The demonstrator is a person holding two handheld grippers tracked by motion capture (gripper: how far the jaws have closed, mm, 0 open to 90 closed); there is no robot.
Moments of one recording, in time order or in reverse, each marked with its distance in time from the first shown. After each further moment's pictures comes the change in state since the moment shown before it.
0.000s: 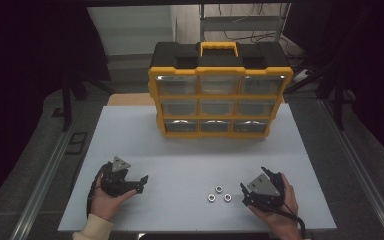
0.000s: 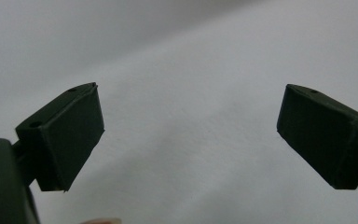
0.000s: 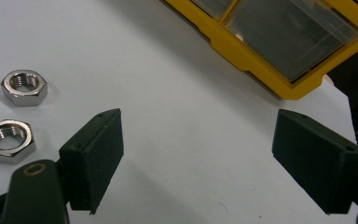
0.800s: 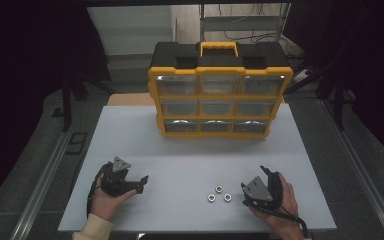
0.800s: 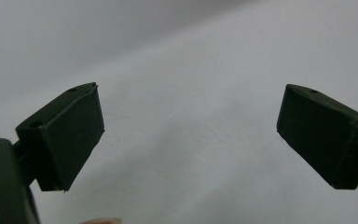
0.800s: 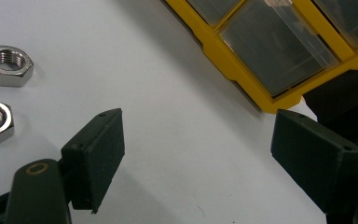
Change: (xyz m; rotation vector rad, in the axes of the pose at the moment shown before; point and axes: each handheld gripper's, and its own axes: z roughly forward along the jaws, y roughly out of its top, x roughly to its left) left arm 0.000 0.000 0.001 0.007 0.000 0.006; right arm 0.007 0.002 0.000 0.000 -0.069 -0.152
